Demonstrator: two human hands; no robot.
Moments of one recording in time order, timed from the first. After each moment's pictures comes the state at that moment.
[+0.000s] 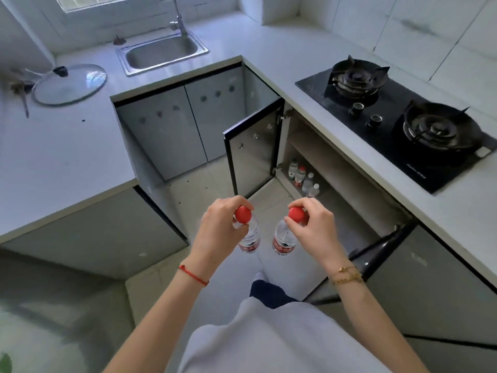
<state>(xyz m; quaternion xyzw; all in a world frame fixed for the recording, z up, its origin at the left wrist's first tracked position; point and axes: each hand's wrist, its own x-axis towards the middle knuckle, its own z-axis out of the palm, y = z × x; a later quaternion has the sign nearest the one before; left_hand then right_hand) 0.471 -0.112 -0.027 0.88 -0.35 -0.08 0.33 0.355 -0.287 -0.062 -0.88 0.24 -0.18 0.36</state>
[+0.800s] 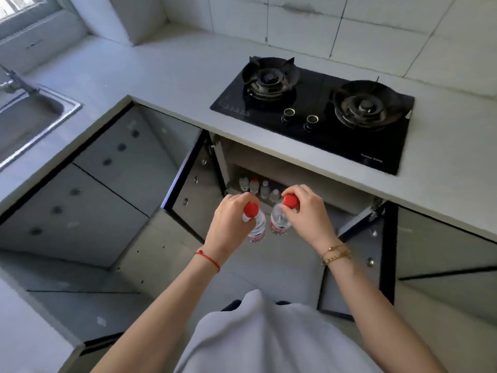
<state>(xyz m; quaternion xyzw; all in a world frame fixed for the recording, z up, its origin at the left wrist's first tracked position) 0.669 -0.331 -0.054 0.75 -0.58 -0.17 0.26 0.505 -0.419 -0.075 -0.80 0.47 -0.23 0.31</state>
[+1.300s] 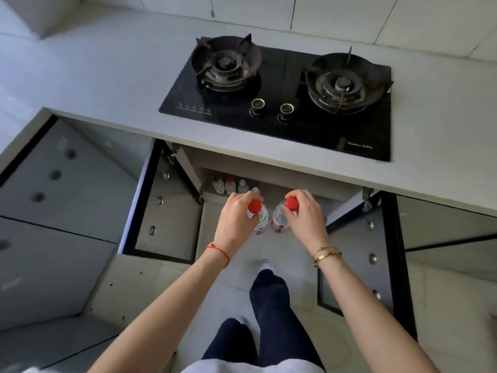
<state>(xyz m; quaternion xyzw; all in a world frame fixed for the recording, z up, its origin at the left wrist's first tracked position) 0.687 -0.466 -0.174 0.71 -0.61 -0.25 0.25 0.514 -0.501 -0.190 -0.70 0.61 -0.22 0.28</state>
